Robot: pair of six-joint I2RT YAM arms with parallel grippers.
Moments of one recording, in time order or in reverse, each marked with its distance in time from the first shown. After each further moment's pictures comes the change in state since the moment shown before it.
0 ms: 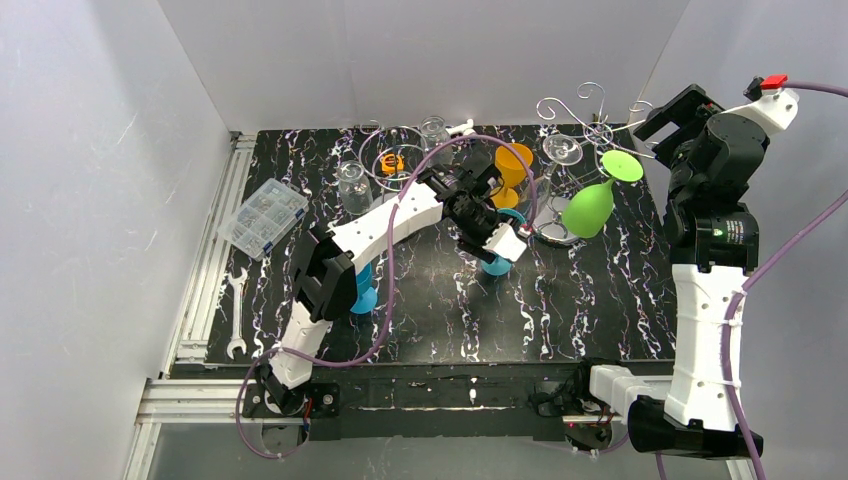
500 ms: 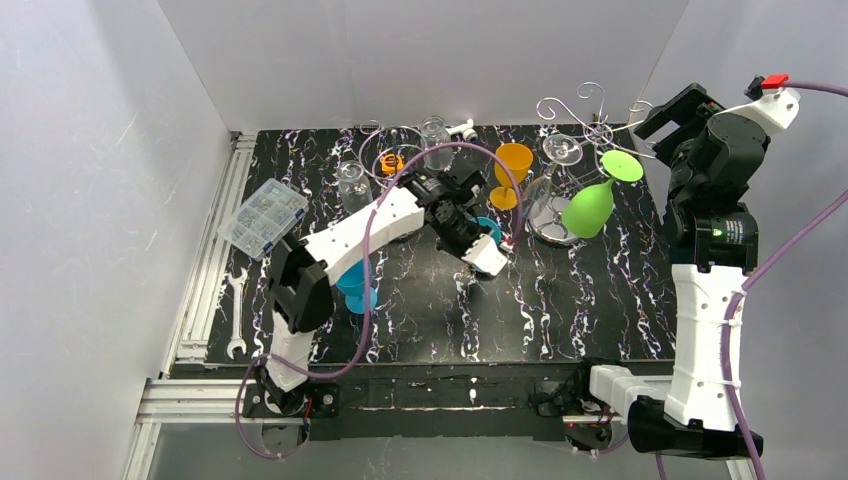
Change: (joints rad) left arm 0.000 -0.134 -0.149 -0.066 -0.071 0.047; right arm 0.000 -0.001 -0.005 0.021 0.000 -0.003
